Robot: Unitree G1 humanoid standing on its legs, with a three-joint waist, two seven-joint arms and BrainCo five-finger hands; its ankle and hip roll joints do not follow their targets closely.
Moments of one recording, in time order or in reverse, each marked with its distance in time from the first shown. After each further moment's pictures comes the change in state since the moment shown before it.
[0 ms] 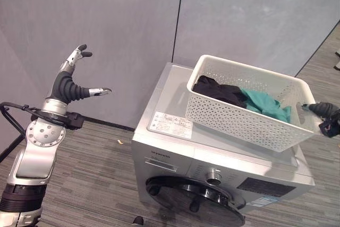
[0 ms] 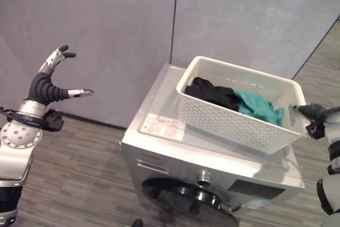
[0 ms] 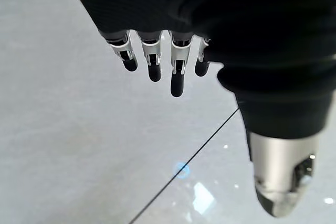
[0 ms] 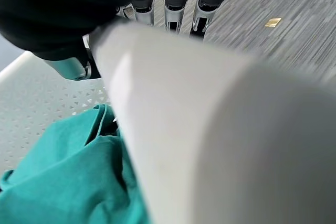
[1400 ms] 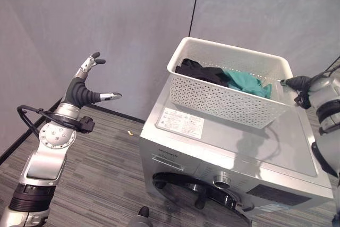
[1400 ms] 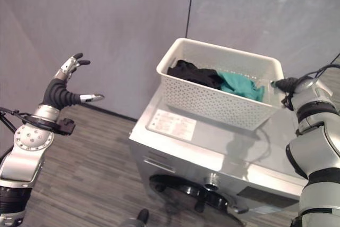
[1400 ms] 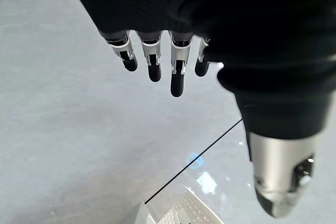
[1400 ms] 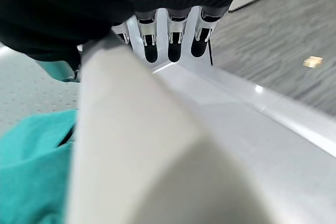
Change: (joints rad) left arm -0.002 -0.040 -0.054 0.001 -0.044 -0.001 0.002; right arm -0.382 0.173 0.288 0.205 -0.126 -0.005 -0.044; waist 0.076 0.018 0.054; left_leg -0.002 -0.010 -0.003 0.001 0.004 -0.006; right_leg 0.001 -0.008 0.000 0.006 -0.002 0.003
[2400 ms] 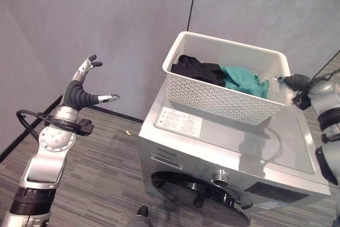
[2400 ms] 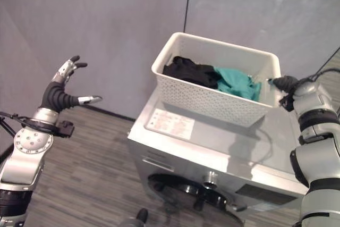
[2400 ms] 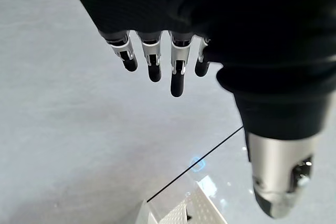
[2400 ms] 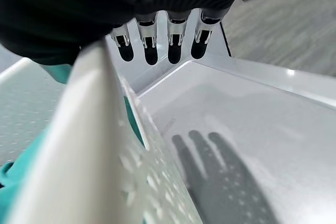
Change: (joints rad) left arm 0.061 -0.040 0.027 0.004 0.001 -0.002 0.017; right arm 0.172 0.032 -0.359 -0.114 0.120 -0.045 -0.074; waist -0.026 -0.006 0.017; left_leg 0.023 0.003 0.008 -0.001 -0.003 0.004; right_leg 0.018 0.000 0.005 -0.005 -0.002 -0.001
